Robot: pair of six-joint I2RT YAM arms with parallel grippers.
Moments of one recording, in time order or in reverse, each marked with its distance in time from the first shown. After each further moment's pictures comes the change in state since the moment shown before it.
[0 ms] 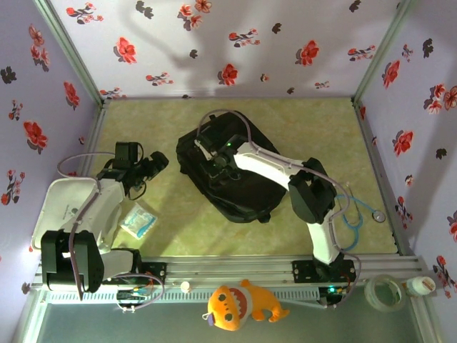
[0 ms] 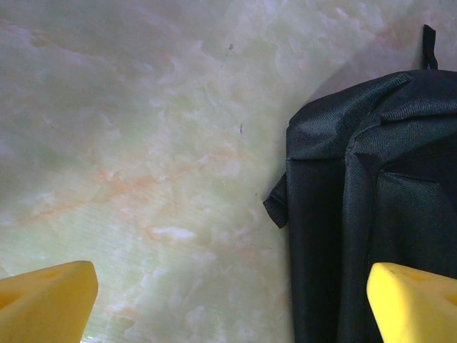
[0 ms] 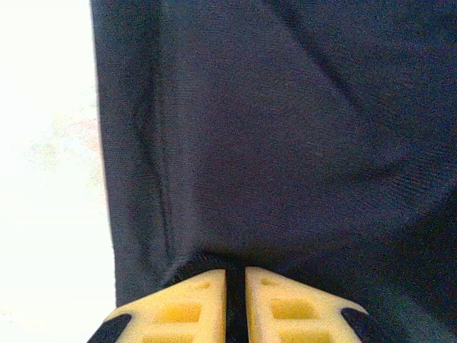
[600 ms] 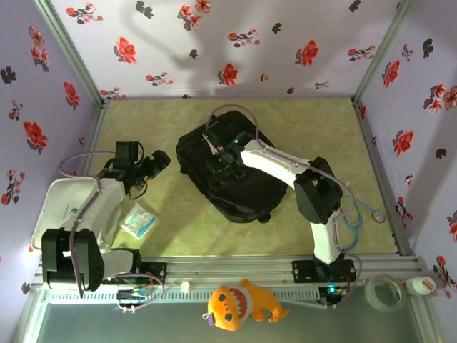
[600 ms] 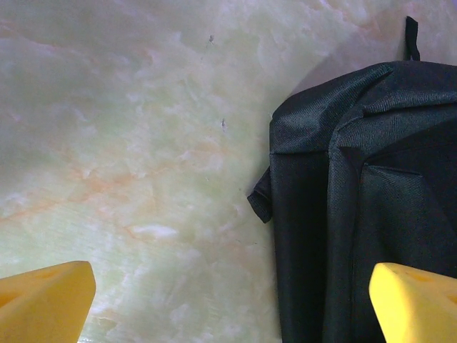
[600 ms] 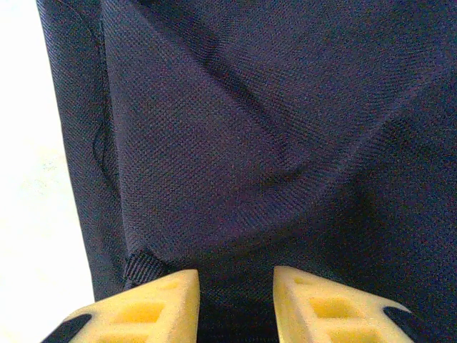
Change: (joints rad) left arm 0.001 0.010 0.000 0.022 0.045 -0.001; right arm -0.037 -0.034 -0.033 0.042 -0.015 0.069
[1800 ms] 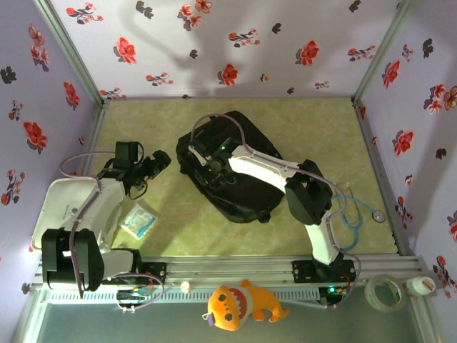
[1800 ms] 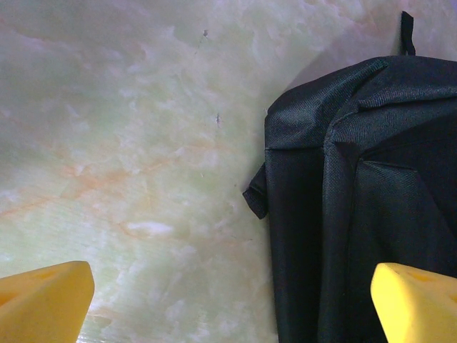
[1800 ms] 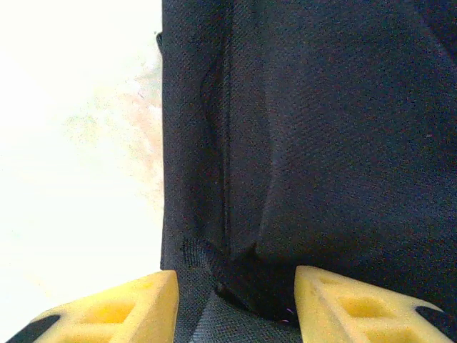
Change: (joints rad) left arm 0.000 0.000 0.000 0.000 0.017 0.000; right arm 0.098 0.067 0.081 -0.100 -0.002 -0.089
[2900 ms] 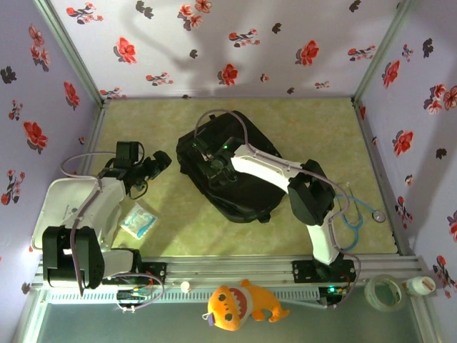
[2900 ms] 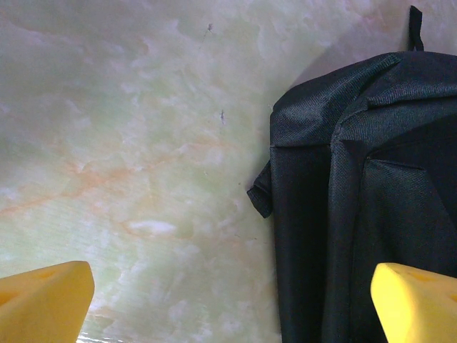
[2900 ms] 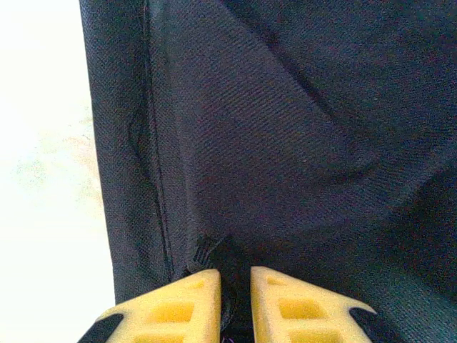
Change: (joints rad) left arm 0.000 0.015 0.000 0.000 0.002 0.000; right arm -0.019 -0.033 -0.026 0.049 0.119 0.062
